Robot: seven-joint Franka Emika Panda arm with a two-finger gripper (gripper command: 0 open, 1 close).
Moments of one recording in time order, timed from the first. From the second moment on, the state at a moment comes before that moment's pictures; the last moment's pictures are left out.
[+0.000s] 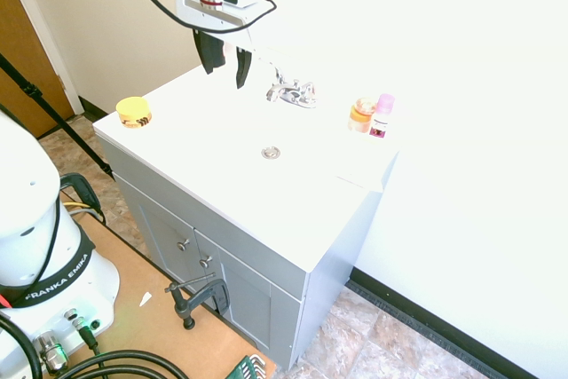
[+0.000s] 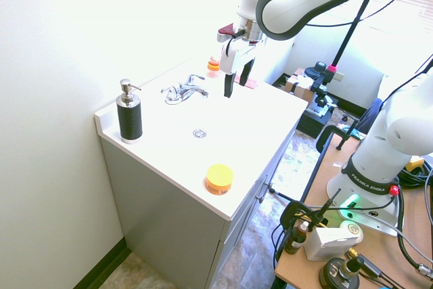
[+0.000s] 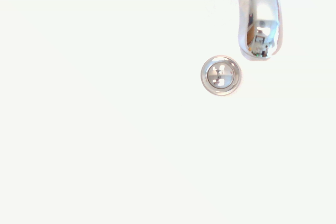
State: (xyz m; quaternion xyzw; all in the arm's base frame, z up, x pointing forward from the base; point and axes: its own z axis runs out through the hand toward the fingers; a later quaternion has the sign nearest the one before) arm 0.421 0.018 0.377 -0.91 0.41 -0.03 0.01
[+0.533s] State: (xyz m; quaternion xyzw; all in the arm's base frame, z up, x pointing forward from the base) arm 0.469 0.001 0.372 -0.89 0.45 -0.08 0.01
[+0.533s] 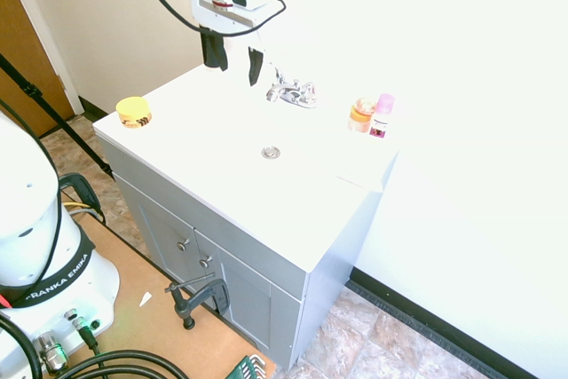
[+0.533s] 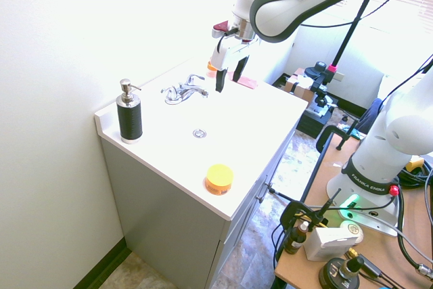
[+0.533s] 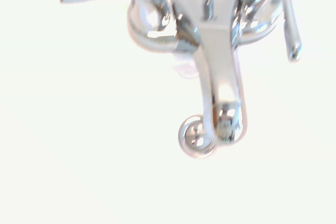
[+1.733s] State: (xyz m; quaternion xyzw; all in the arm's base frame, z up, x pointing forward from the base) arm 0.576 -0.082 0.312 -0.86 0.50 -0.09 -0.05
